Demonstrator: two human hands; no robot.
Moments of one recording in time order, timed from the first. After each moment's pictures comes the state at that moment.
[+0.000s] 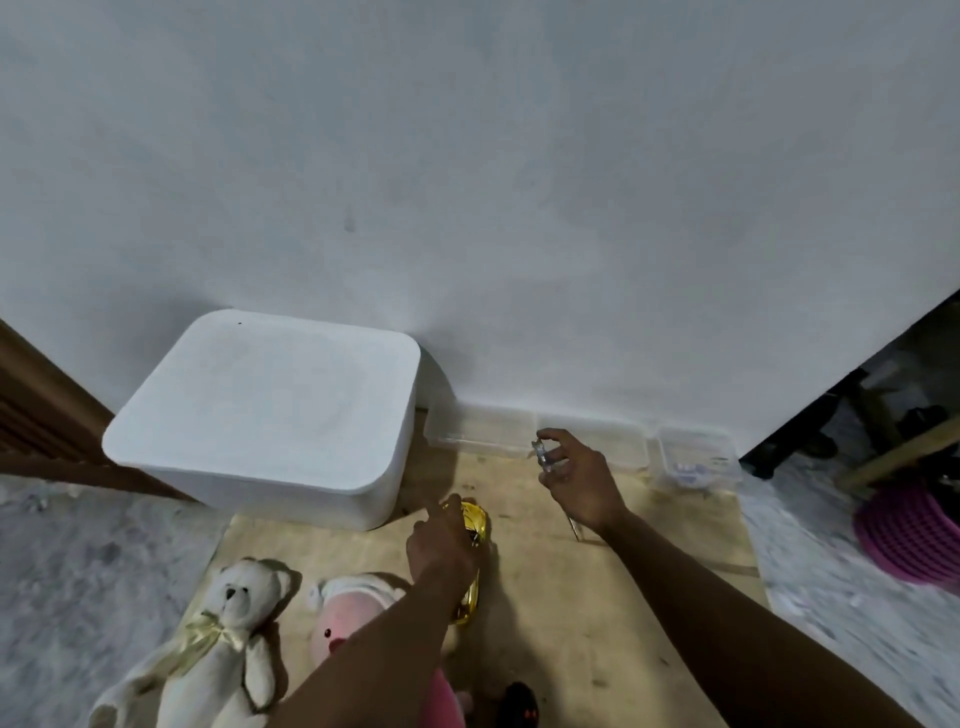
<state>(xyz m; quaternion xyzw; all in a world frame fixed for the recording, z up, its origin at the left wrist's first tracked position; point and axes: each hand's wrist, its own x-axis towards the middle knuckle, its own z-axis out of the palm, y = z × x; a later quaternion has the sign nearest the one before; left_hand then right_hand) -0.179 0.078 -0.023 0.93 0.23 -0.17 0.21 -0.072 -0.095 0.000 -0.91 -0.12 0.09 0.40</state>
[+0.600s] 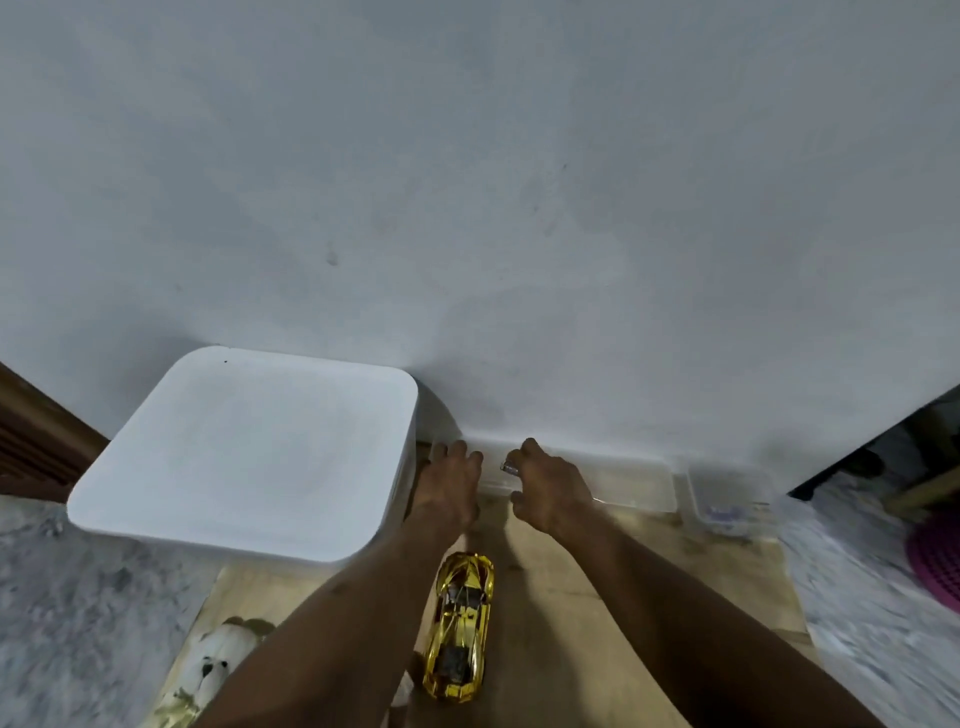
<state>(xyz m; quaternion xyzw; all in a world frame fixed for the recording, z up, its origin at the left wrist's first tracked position) -0.058 0.115 0.010 0.99 0.04 -0.14 0.02 -0.010 -0.030 -0.008 -0.96 -0.24 0.13 0.09</state>
